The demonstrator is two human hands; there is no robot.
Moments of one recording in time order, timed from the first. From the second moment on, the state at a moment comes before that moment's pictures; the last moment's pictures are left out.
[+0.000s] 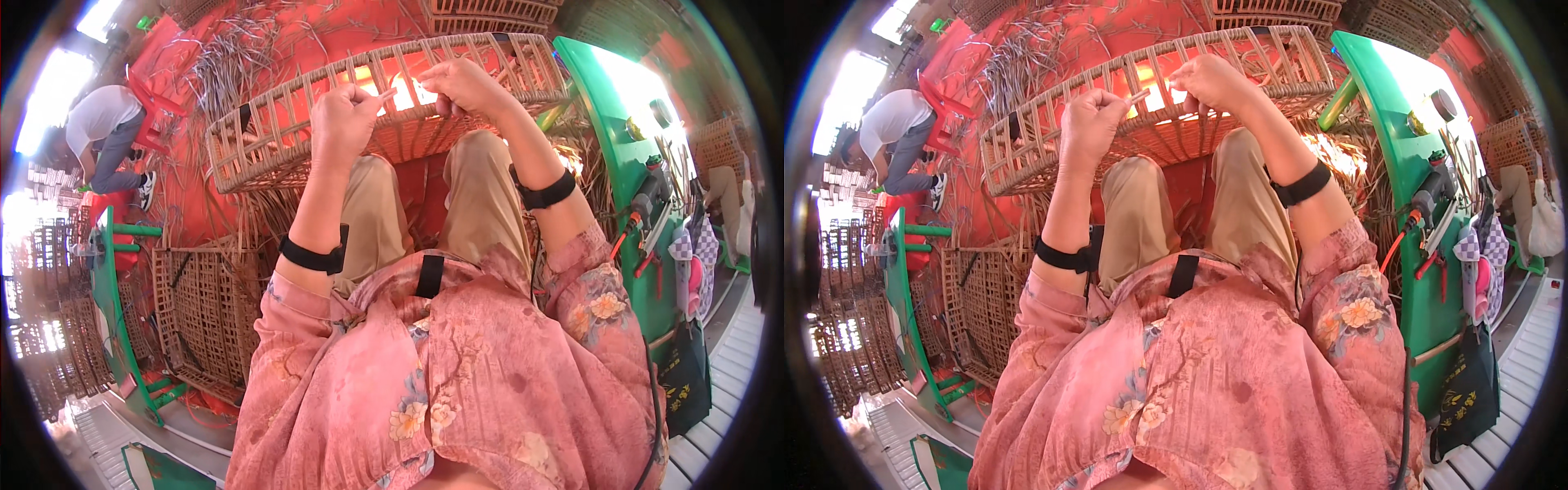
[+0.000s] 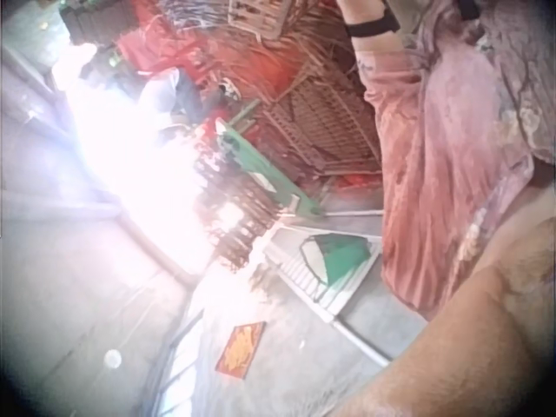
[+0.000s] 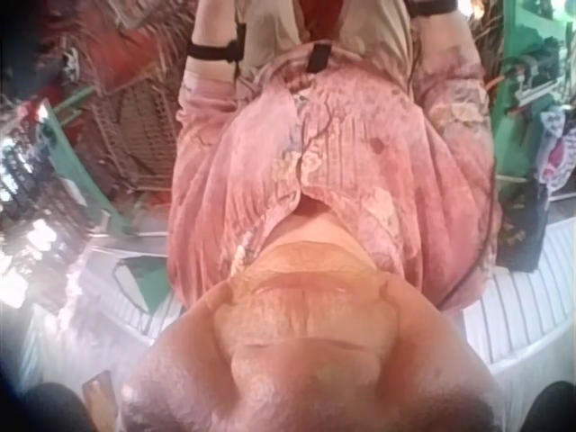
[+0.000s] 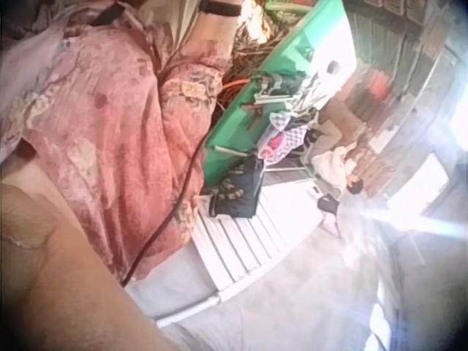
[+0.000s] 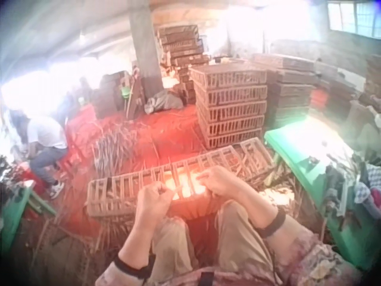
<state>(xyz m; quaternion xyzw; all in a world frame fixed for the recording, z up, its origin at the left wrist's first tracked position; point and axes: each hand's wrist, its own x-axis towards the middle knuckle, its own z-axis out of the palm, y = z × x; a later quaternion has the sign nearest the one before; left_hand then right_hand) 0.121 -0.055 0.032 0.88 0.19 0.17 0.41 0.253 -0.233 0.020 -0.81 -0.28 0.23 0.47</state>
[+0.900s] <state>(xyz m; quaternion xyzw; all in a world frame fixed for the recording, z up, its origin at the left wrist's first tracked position) 0.171 -0.070 0.010 0.89 0.06 0.25 0.38 0.223 -0.289 0.031 -0.84 -0.34 -0.12 0.40</state>
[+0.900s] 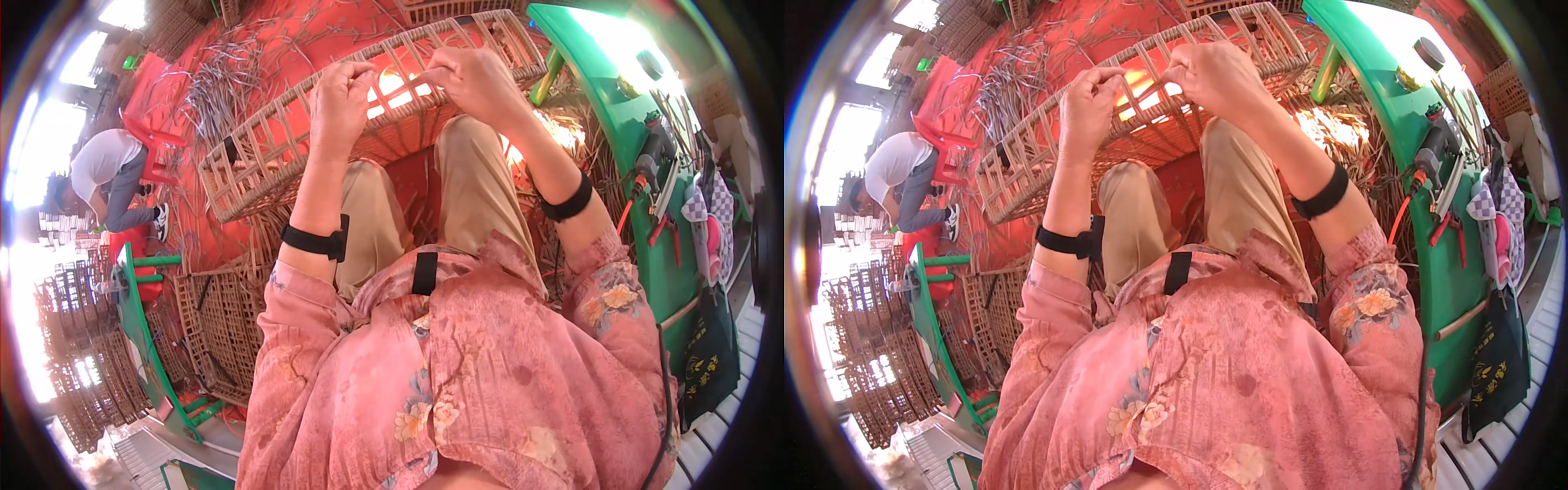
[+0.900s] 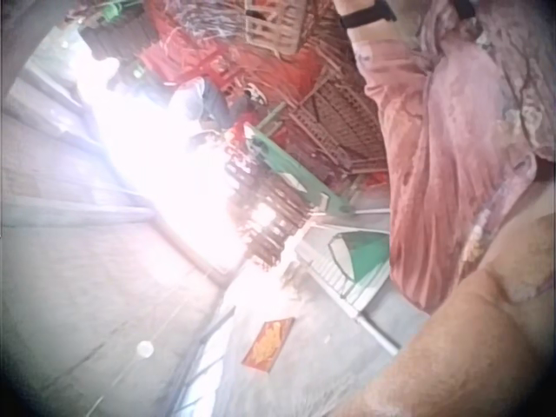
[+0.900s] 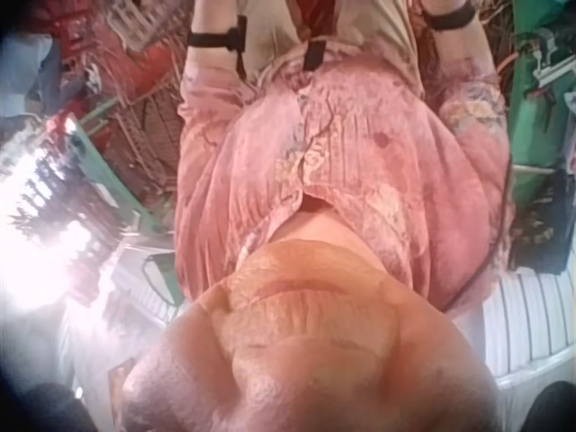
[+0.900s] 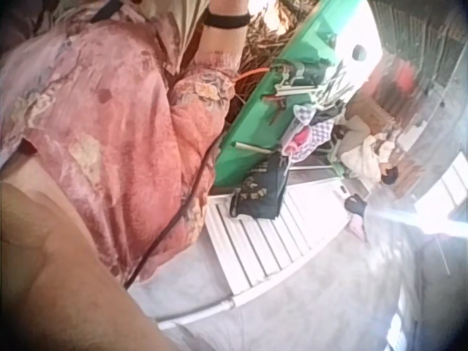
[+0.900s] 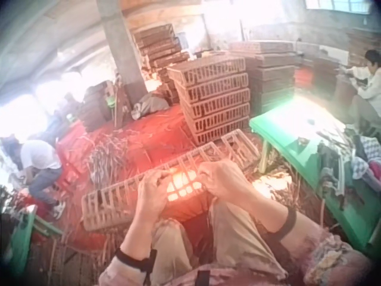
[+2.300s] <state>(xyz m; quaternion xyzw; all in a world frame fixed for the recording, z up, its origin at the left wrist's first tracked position) 0.208 -0.140 0.019 0.92 0.01 0.22 0.33 0.251 -0.363 0.050 -0.89 -0.27 -0.19 0.31</state>
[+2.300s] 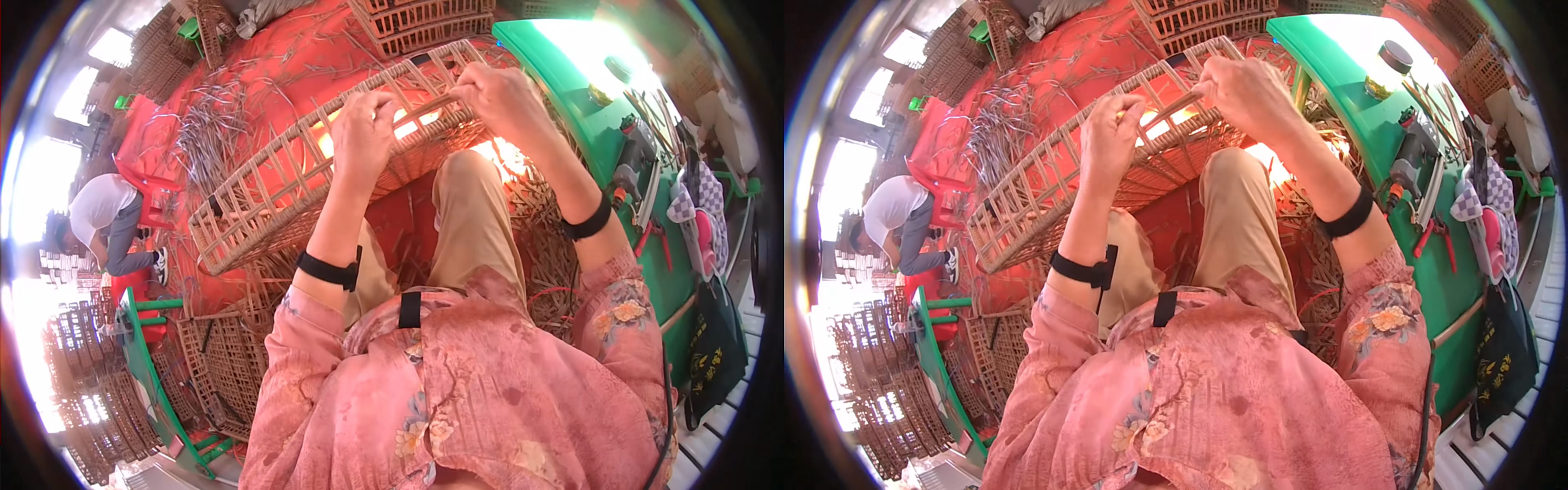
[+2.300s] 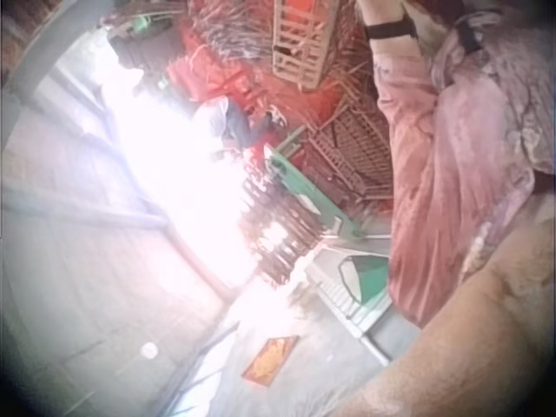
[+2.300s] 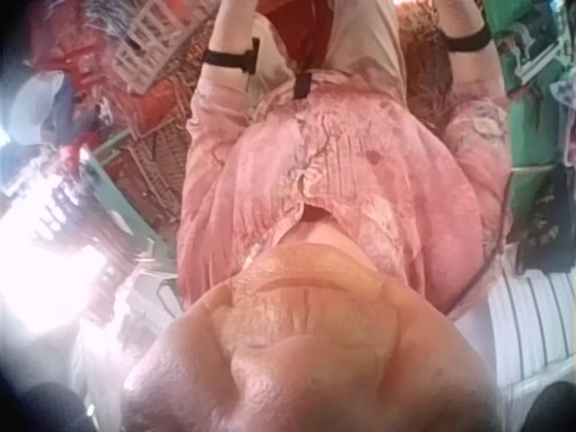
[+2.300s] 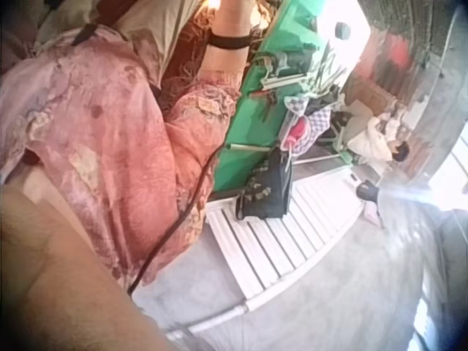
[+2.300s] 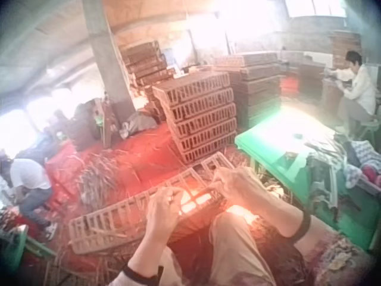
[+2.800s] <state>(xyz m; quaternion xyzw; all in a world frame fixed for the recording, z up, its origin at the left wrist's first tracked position) 0.180 -0.158 0.008 0.73 0.13 0.12 0.66 0.291 -0.336 0.010 -0.92 -0.29 0.03 0.25</state>
